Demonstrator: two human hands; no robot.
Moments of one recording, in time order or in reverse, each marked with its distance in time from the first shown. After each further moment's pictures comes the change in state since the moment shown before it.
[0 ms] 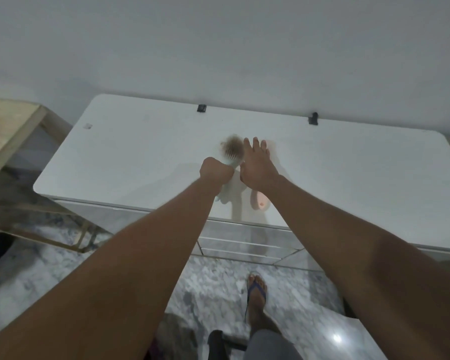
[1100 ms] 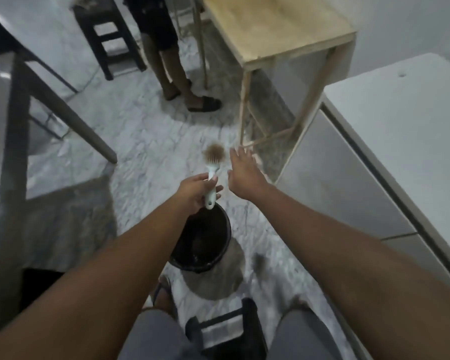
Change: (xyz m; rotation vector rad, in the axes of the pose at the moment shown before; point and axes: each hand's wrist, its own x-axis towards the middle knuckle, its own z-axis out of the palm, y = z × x) left_hand -0.214 -0.486 -0.202 -1.418 0.660 -0.465; right_hand -0.205 -0.413 0.276 -0.076 -0.474 -1.012
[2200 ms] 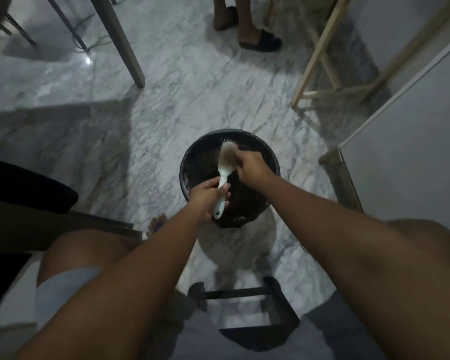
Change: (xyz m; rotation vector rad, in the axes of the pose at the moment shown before) left_hand 0.111 -0.270 -0.180 -0.077 0.189 -0.027; right_hand 0.012 0.015 0.344 0.188 -0.130 -0.248
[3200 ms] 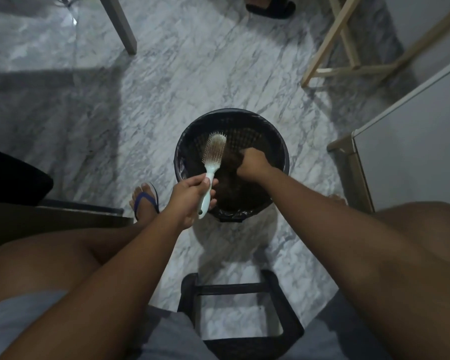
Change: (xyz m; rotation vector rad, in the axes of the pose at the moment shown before) left_hand 0.040 -0.025 -0.043 -0.142 -0.023 0.013; right_hand 0.031 0.022 0.037 -0.076 -0.241 0.380
